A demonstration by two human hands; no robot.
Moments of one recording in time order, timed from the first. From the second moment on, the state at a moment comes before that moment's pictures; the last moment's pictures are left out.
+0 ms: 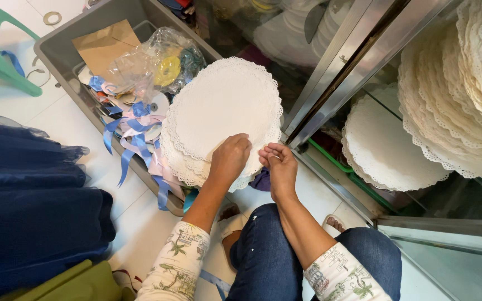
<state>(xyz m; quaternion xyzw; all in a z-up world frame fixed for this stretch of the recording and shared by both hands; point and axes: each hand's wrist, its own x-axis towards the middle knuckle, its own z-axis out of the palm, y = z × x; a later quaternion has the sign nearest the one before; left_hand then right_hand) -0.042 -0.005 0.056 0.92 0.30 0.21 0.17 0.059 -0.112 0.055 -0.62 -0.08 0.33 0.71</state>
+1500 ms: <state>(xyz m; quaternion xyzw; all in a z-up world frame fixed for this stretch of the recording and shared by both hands) -0.110 -0.103 0.139 0.74 0.41 0.38 0.37 0.061 -0.108 0.034 -0.55 -0.03 0.40 0.74</state>
